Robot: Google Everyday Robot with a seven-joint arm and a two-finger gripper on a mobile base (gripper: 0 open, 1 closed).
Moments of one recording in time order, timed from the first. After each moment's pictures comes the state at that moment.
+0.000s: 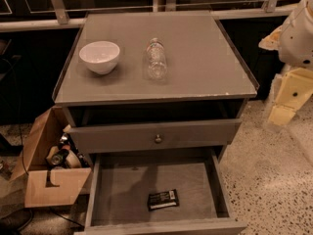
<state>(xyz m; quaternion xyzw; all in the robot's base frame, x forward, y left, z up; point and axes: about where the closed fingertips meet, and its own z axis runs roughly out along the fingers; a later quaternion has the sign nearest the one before) 0.438 -0.217 0.976 -0.60 0.78 -0.03 0.16</state>
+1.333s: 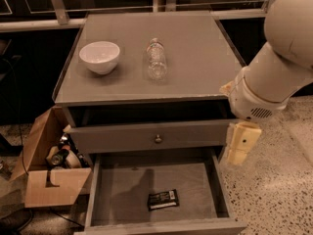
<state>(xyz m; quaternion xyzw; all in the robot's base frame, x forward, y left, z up) 0.436 -0.170 0.865 -0.64 0.76 0.00 0.14</state>
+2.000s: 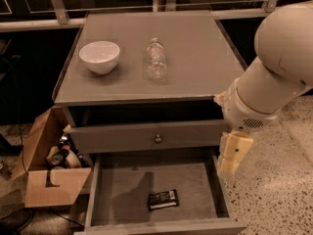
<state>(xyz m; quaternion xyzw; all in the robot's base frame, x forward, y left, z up) 0.429 -0.159 0.842 -0.64 0.76 0.02 0.13</state>
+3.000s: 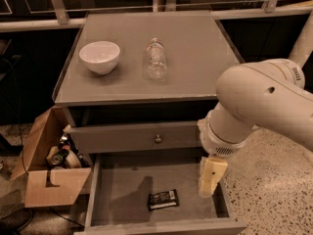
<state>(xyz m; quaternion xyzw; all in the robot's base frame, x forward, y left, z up) 0.424 -0.130 0.763 -0.65 0.75 0.01 0.11</state>
